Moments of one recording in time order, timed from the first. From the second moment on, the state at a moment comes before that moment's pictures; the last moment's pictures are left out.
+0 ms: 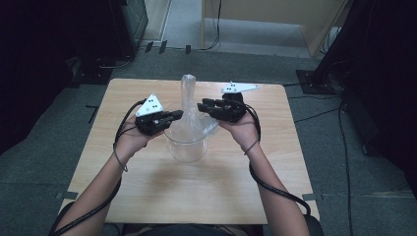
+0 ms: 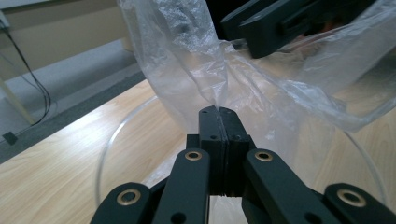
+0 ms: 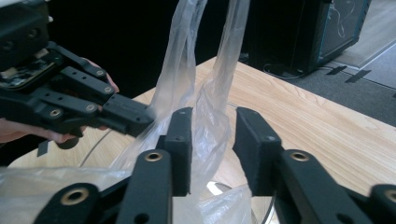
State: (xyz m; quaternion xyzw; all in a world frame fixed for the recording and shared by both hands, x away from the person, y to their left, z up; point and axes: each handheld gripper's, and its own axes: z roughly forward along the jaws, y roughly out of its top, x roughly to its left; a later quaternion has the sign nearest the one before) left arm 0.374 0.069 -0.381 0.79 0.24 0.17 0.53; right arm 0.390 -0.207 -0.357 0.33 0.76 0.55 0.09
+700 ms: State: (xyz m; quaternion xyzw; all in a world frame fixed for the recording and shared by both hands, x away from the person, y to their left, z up) left arm 0.392 0.097 -0.380 0.77 0.28 0.17 0.55; right arm 0.395 -0.228 -0.367 0.35 0.76 0.54 0.08
